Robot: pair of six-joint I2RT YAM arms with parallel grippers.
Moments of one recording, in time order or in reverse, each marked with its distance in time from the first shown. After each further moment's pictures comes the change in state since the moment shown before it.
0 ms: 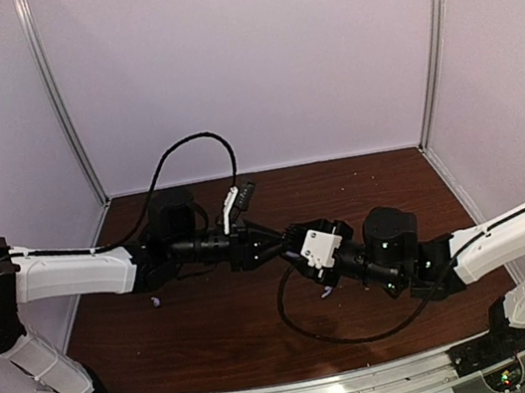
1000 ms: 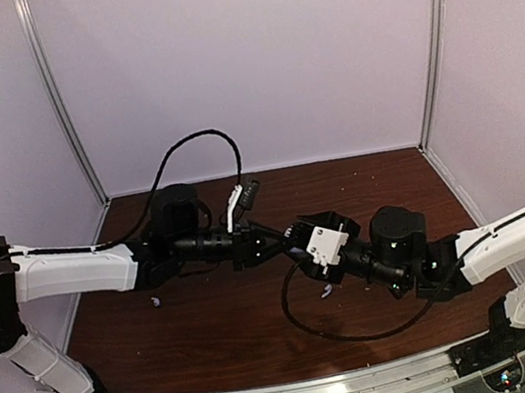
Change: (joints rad) left arm -0.013 0.009 0.033 -0.029 0.023 -0.007; right arm 0.011 -0.027 -0.016 0.020 0.064 -0.029
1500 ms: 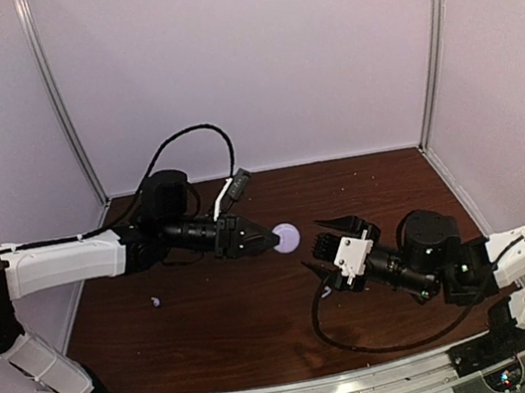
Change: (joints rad) left arm 0.082 -0.023 0.076 -0.204 0.182 -0.051; right arm 0.062 -0.204 -0.087 -0.092 0.001 -0.034
